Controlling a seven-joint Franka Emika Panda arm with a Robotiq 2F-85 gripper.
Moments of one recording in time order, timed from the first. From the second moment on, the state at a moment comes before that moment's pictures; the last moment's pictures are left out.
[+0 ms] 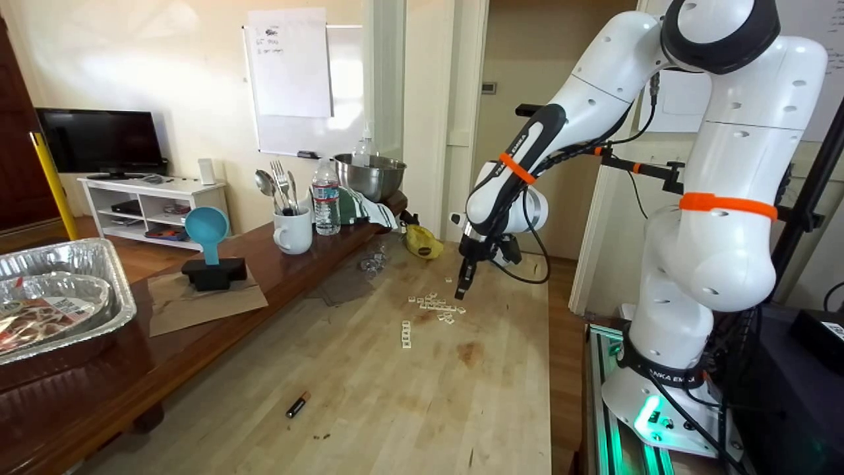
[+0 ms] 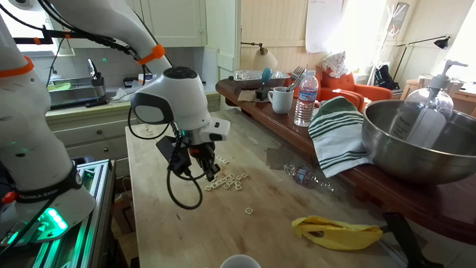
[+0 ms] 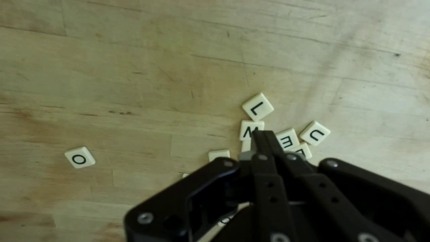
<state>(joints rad) 0.13 -0.06 -0.38 -2.77 0.36 2.87 -0.84</state>
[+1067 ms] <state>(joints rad) 0.14 0.01 -0.36 -2.72 0.52 2.87 -0.92</state>
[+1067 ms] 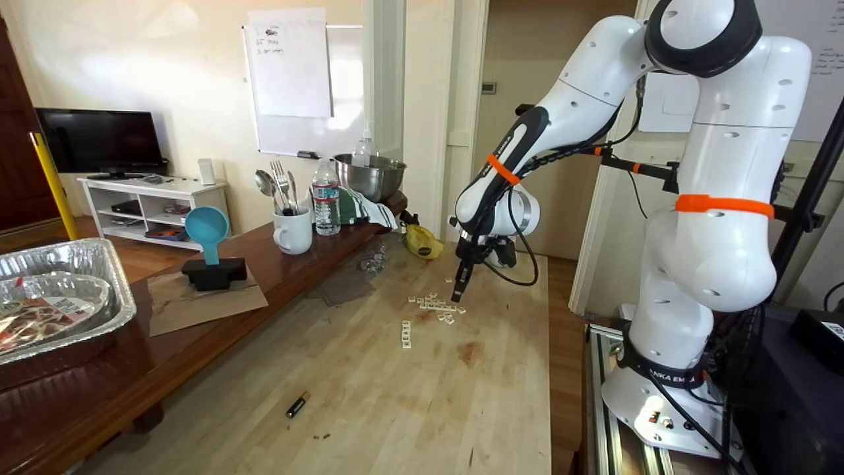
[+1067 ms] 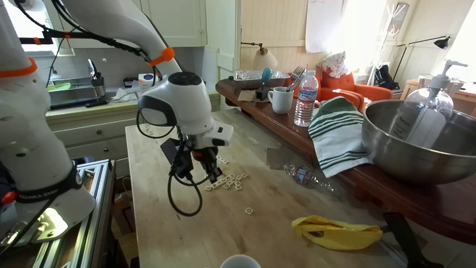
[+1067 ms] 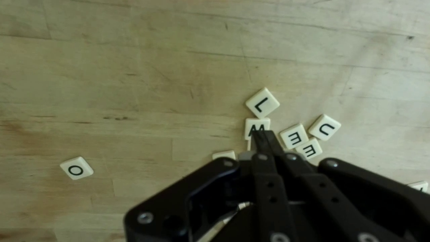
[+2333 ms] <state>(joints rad) 0.13 0.12 -0.30 -2.65 0.85 2.90 -1.21</state>
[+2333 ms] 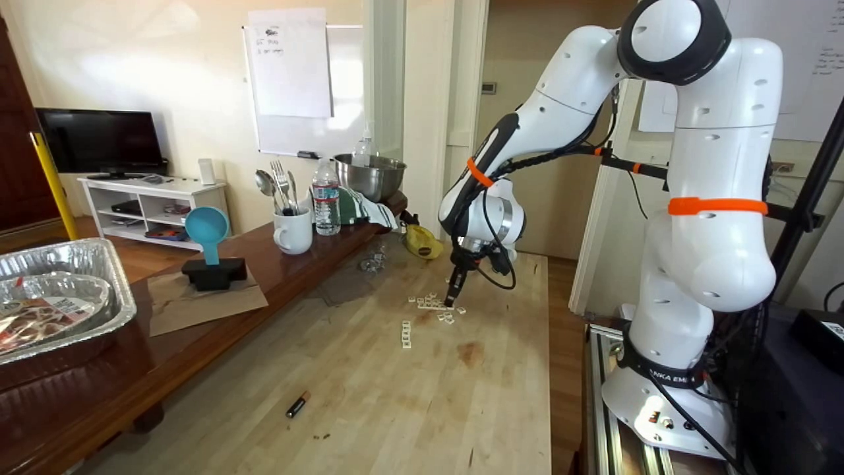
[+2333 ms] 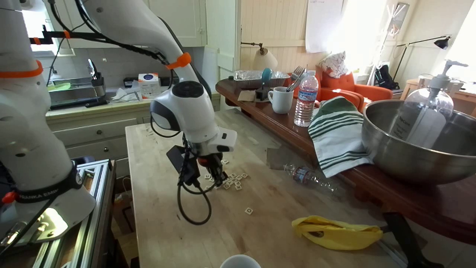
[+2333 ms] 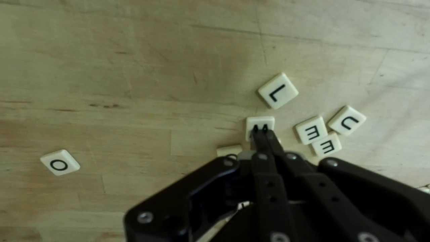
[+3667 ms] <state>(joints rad) 0.05 0.04 -0.32 -2.75 0.90 2.90 -1.58</state>
